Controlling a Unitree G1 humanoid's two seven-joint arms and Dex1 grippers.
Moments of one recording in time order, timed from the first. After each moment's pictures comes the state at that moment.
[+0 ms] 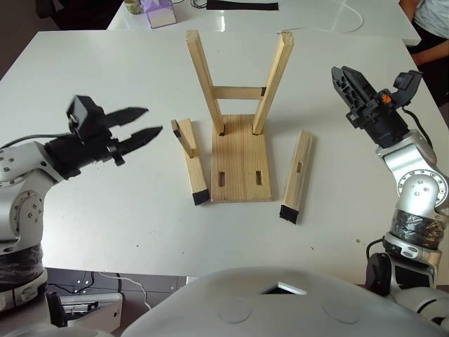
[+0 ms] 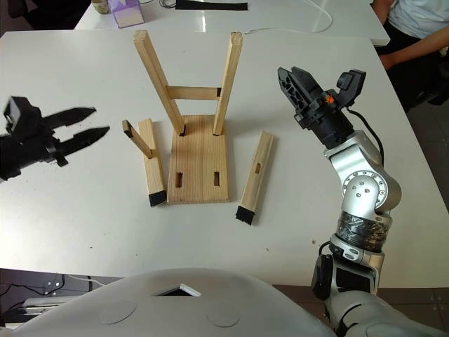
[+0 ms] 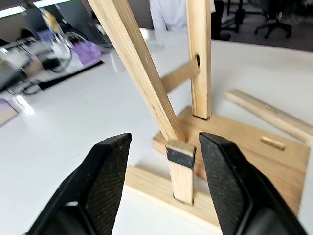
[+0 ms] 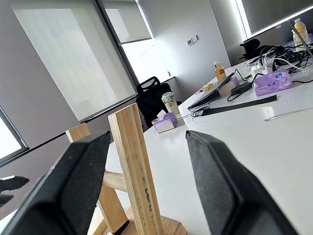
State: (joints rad) left arm 0.01 0.78 0.44 -0.41 -0.66 0.55 -0.85; right arm -0.19 -0.32 -0.36 -0.21 0.87 0.60 0.57
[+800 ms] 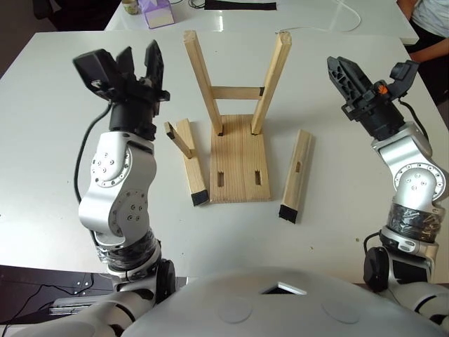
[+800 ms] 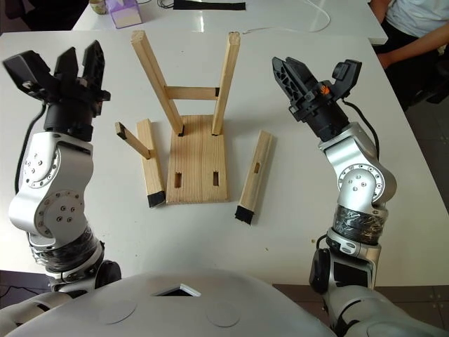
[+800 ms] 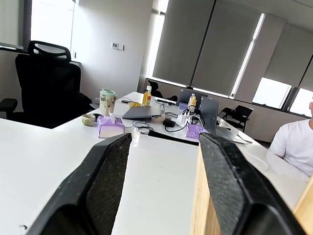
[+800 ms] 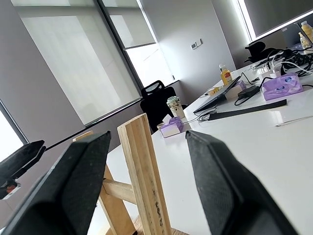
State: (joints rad) left arm -0.16 0.10 0.16 -0.73 -0.47 0.70 0.17; right arm -0.24 -0.32 -0.32 -0.20 0.91 0.61 0.53
